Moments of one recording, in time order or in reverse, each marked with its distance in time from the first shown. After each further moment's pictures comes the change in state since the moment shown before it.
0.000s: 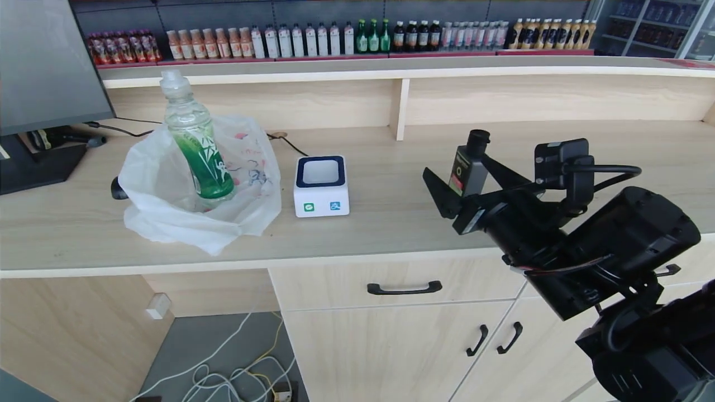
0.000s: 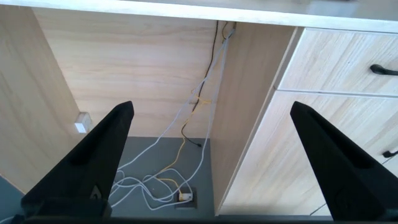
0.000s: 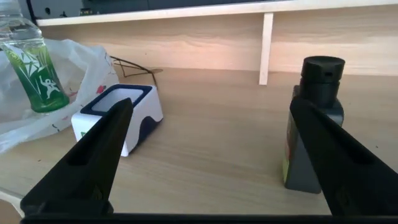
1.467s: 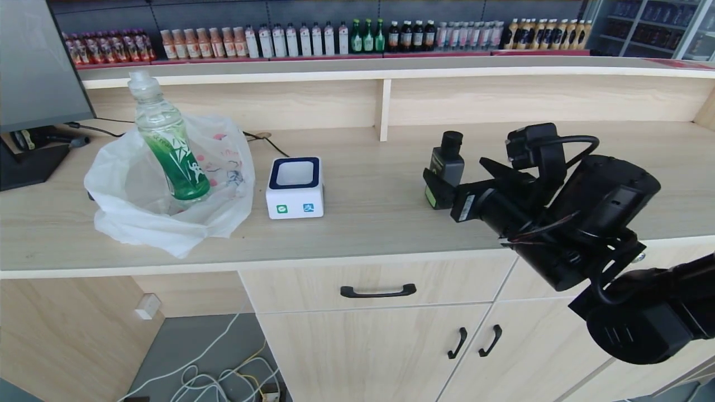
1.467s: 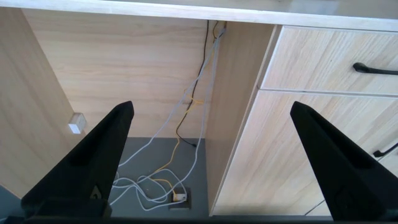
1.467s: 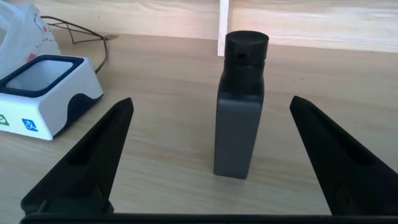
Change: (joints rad) left arm -0.001 0.000 0.000 0.000 0.000 0.009; right arm -0.064 -0.008 -0.163 0.328 -0.031 -0.020
